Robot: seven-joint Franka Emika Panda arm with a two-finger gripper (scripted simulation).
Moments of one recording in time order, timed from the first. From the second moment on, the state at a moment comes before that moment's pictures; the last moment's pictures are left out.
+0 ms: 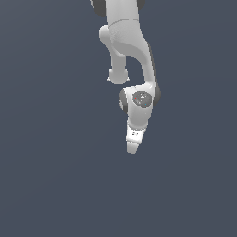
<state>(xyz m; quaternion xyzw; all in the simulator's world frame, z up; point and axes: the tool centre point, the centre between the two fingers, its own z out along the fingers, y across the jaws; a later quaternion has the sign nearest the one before) -0.007 0.082 0.043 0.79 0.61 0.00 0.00</state>
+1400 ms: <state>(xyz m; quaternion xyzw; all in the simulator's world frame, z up) -0.009 0.085 0.147 0.79 0.61 0.00 0.00</state>
